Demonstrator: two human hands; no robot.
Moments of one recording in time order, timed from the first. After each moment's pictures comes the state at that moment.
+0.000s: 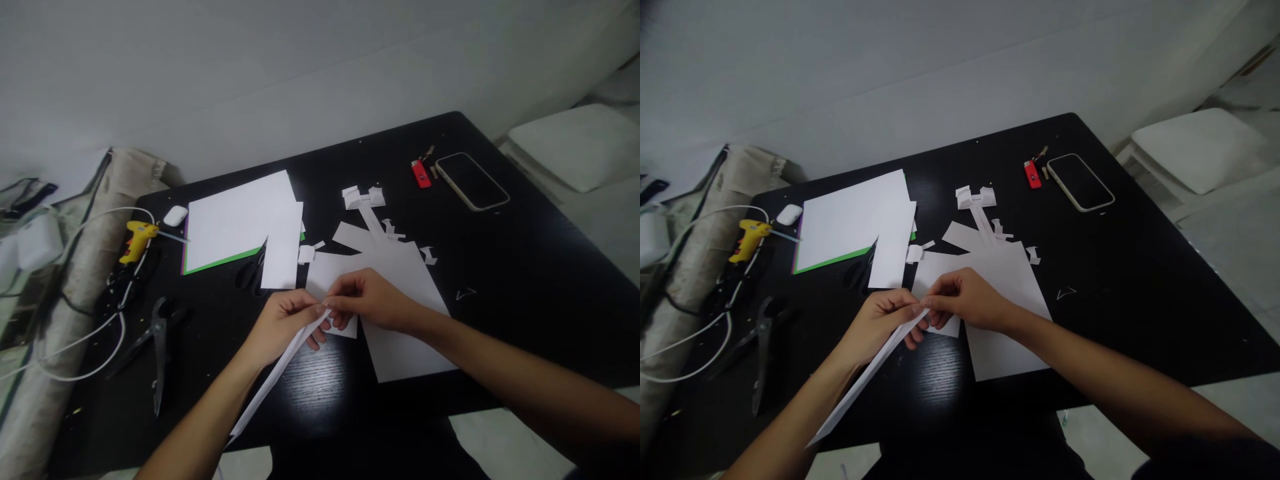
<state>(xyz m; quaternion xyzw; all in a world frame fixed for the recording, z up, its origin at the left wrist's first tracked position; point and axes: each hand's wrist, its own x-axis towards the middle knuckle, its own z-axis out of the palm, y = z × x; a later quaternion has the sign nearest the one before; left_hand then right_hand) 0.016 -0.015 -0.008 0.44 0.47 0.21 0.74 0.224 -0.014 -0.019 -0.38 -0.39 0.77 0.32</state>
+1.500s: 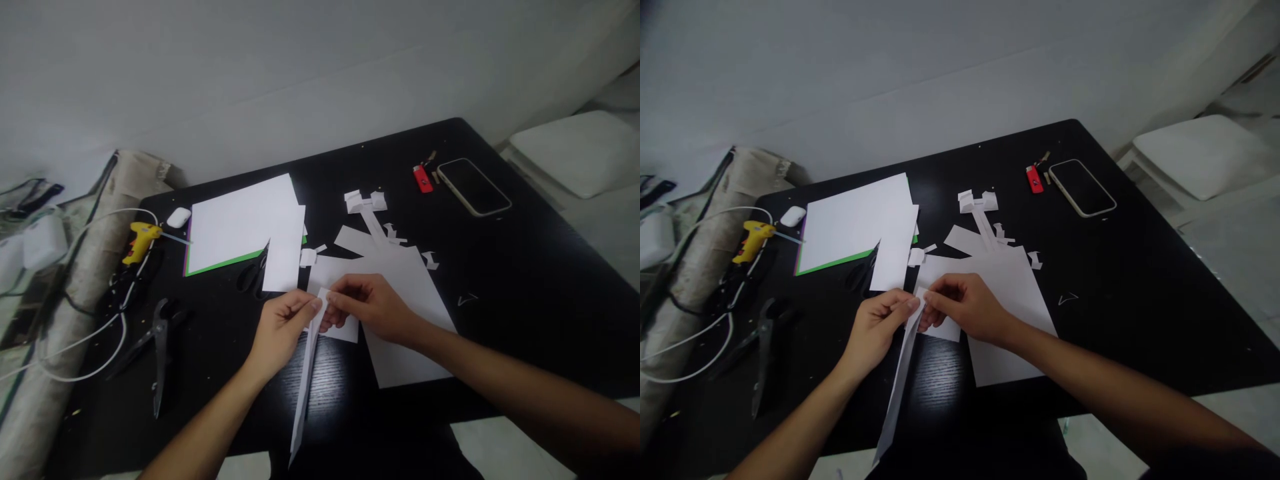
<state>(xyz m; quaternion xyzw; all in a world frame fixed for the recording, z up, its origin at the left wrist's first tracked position) 0.028 -0.023 0.001 0.50 0.47 0.34 0.64 0.216 -0.022 -0.014 -0.37 -0.42 0.72 0.42</state>
